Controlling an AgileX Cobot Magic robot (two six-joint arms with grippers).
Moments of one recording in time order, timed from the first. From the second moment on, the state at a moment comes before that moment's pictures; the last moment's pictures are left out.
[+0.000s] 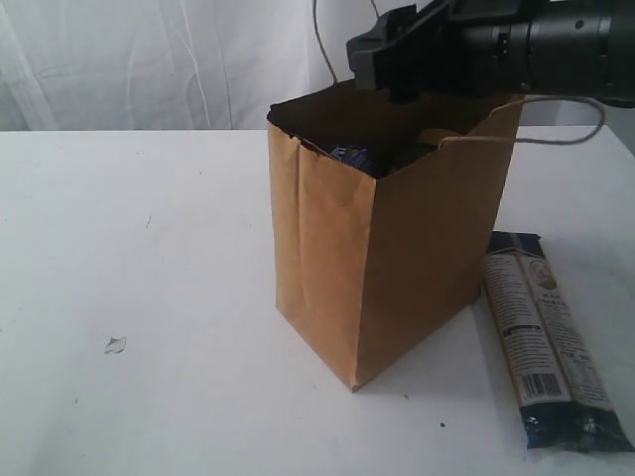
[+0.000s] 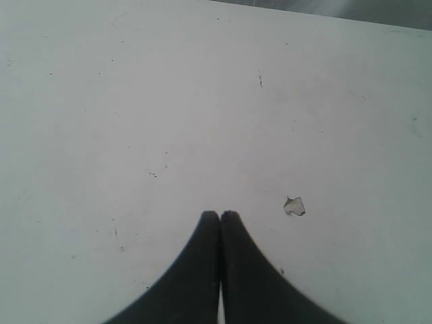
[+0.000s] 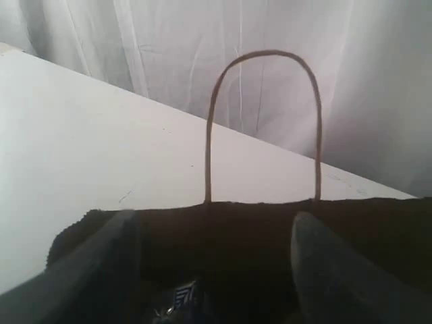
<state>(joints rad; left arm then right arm) -0.28 0.16 -0.06 0.41 0.40 -0.63 0.49 1.26 -1.04 0.55 0.19 -0.51</state>
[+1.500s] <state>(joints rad) -0.28 0.16 -0.06 0.41 0.40 -0.63 0.04 1.19 -0.81 1.73 -0.08 -1.61</state>
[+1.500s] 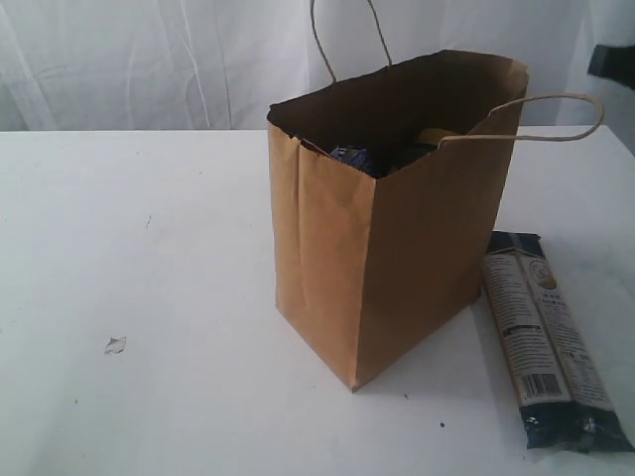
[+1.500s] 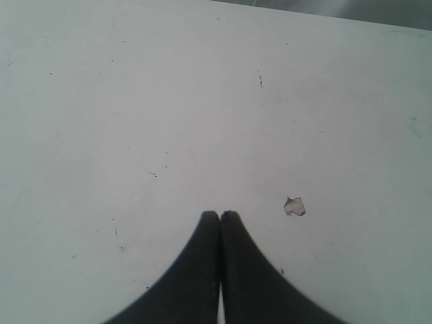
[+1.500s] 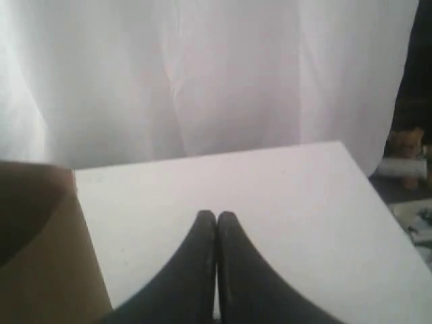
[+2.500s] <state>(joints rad) -0.28 0.16 -0.06 0.41 0.40 -0.63 -0.21 1.41 -0.90 0.37 0.75 -0.33</state>
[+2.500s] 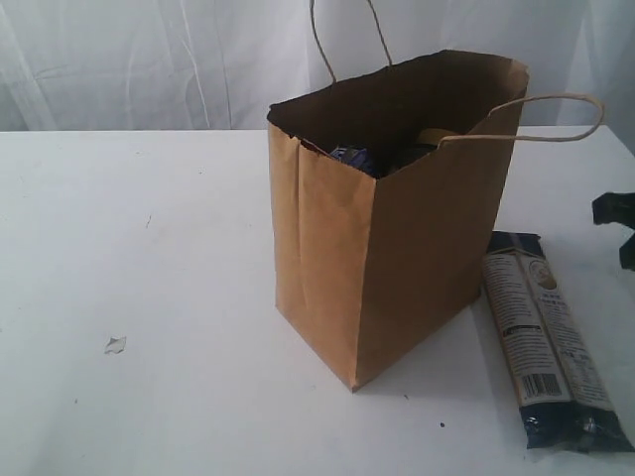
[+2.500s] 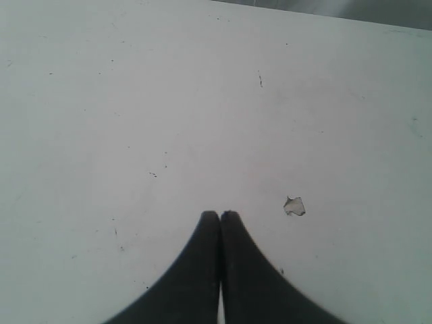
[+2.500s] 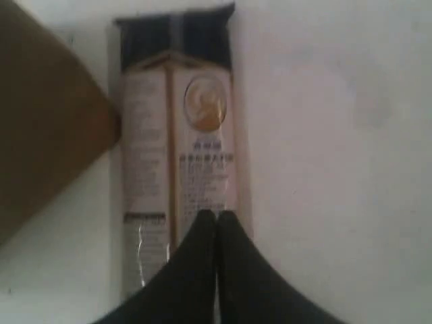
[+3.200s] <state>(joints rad) -0.28 0.16 -0.06 0.41 0.40 -0.63 -0.02 1.58 -0.94 0.38 0.70 -0.48</state>
